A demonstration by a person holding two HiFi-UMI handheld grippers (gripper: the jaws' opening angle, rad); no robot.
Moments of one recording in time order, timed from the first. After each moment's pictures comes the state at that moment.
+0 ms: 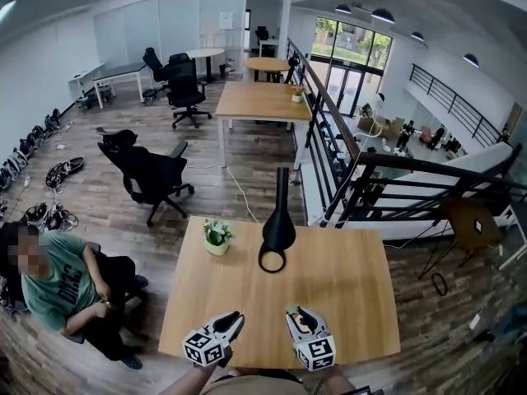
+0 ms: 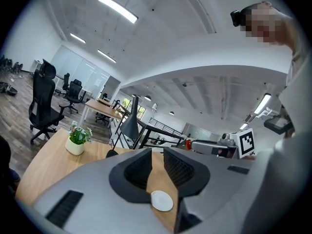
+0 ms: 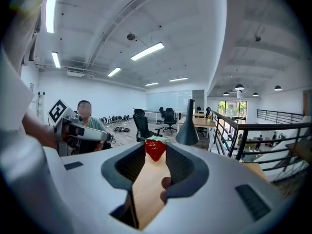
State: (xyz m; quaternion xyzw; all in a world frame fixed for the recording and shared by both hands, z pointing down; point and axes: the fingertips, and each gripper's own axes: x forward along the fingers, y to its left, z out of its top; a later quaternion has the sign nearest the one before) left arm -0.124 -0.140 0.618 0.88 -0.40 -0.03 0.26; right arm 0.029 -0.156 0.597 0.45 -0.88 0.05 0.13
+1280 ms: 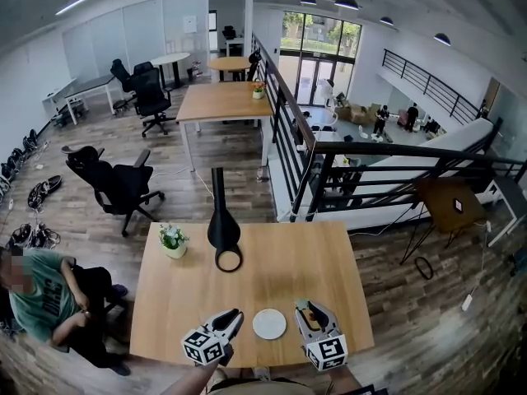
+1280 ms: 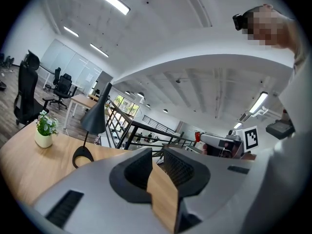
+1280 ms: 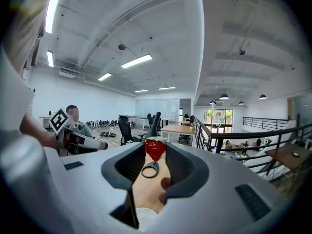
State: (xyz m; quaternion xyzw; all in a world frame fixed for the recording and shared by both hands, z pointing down) left arm 0.076 -0.153 0.602 0.89 -0.36 -0.02 0.26; right arm 0.253 -0.147 0.545 0.52 -0.85 0.02 0.10
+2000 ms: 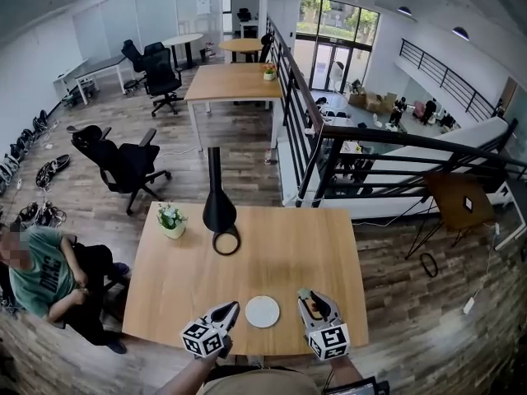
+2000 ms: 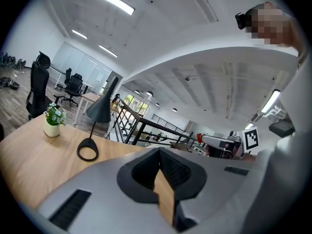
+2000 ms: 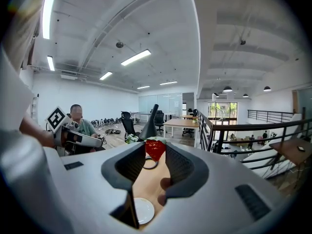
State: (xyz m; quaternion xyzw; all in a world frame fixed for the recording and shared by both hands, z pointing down) left arm 0.113 -0.150 0.634 0.87 -0.41 -0.01 0.28; right arm 0.309 -0.164 0.585 0.49 -0.86 0.05 0.11
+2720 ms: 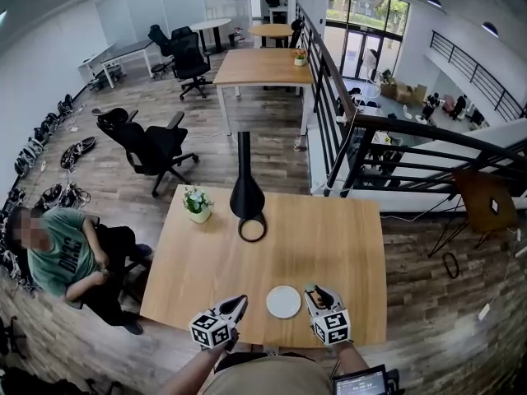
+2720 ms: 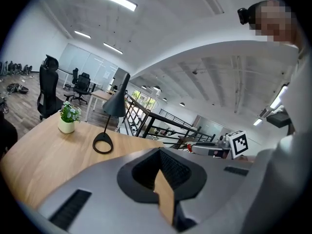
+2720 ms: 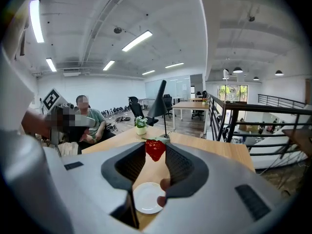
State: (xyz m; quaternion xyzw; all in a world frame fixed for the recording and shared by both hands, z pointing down) left arm 0.072 -0.135 0.664 0.84 -0.45 0.03 0.30; right arm 0.269 -0.177 0.683 0.43 -0.87 0.13 0.18
